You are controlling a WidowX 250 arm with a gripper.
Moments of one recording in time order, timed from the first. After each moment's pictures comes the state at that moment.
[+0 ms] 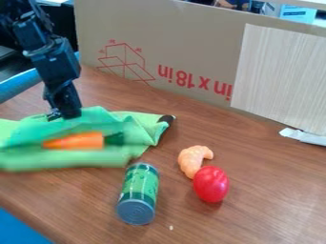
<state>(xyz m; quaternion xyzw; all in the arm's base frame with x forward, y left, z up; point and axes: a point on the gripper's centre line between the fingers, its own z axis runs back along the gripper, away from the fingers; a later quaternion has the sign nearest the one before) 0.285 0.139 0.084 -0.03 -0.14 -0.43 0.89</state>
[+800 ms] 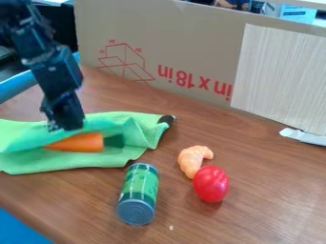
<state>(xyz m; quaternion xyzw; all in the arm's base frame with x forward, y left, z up) 0.269 0.120 0.087 -0.04 -0.14 -0.47 0.87</state>
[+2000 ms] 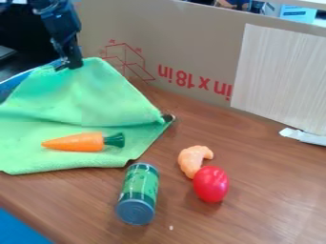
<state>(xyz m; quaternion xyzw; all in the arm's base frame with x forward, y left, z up) 0.376 0.221 0.107 0.02 -0.17 -0.39 0.91</state>
